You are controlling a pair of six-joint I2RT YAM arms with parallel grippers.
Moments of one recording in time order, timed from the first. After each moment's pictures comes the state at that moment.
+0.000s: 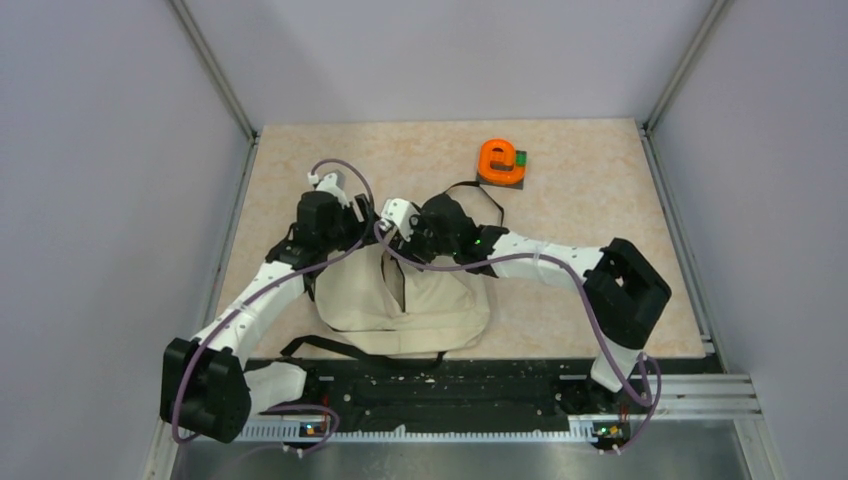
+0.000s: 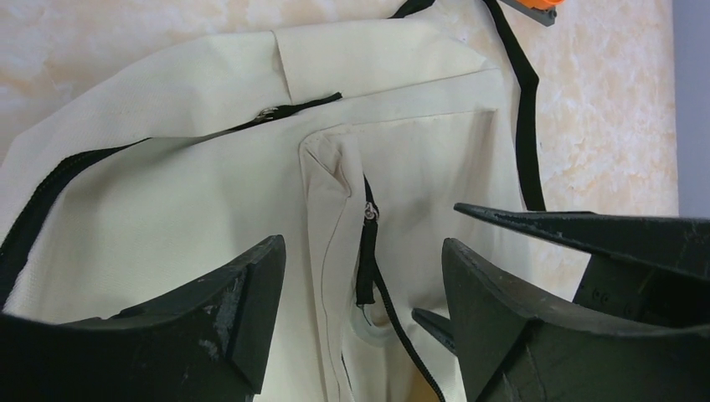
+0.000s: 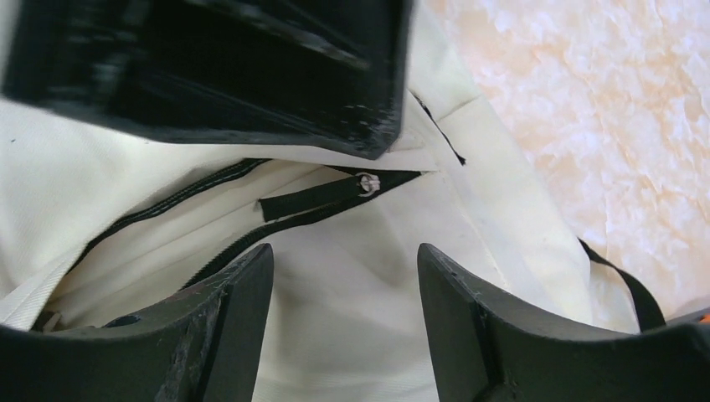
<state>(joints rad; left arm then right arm) -0.28 1.17 0.78 -0.16 0.16 -0.56 0.91 1.75 1.20 0.02 -0.11 -0.33</state>
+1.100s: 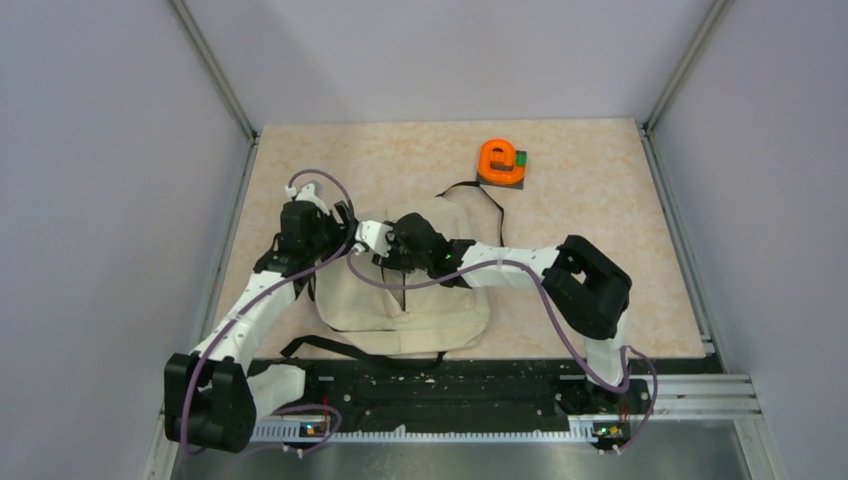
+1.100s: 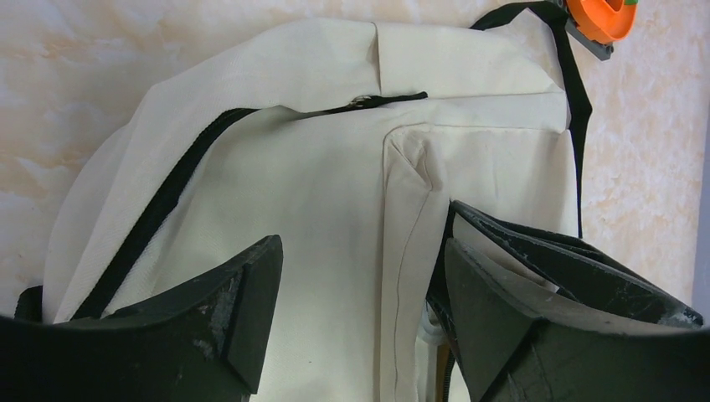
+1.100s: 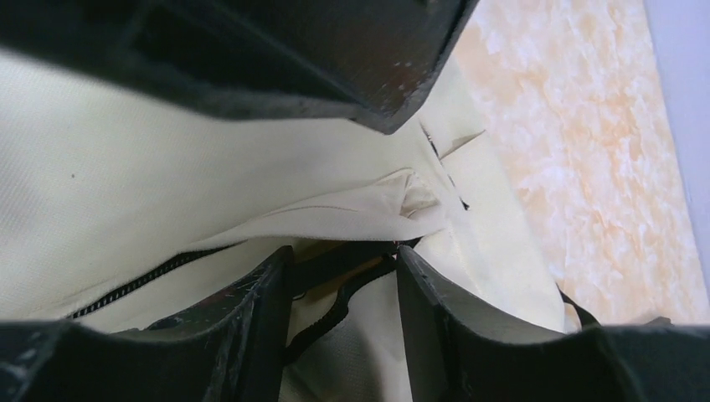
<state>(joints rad) -0.16 1.11 0.70 -0.18 0.17 -0.57 1.02 1.93 1.28 0.09 0.09 -0.52</state>
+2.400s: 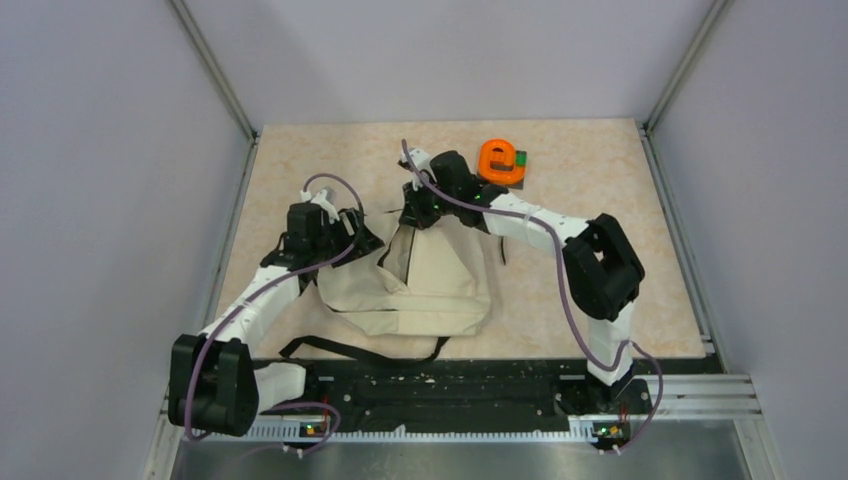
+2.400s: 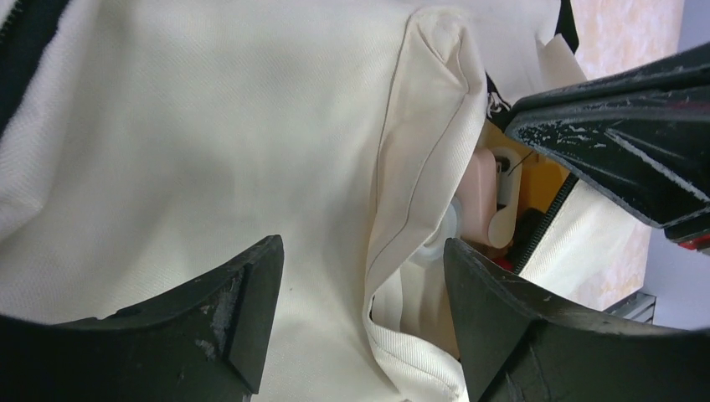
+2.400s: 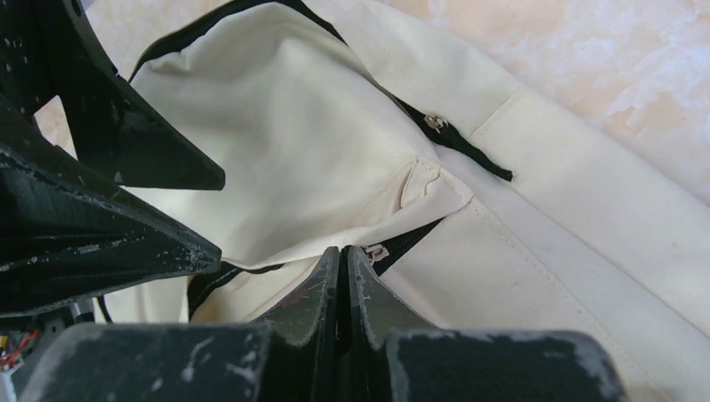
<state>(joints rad) -0.15 1.19 0.68 -0.16 0.34 -0.57 0.74 1.94 1.47 -0.09 -0.36 0.14</state>
